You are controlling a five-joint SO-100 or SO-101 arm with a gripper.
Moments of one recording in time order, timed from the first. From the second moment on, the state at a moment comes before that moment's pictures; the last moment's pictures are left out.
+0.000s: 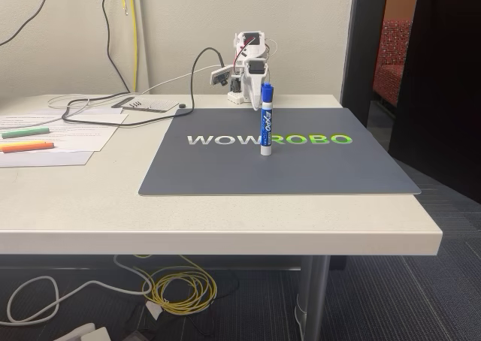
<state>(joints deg) -15.8 188.3 174.4 59.5 -5.0</state>
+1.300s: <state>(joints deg) -14.5 108.5 144.3 -12.7 -75.4</state>
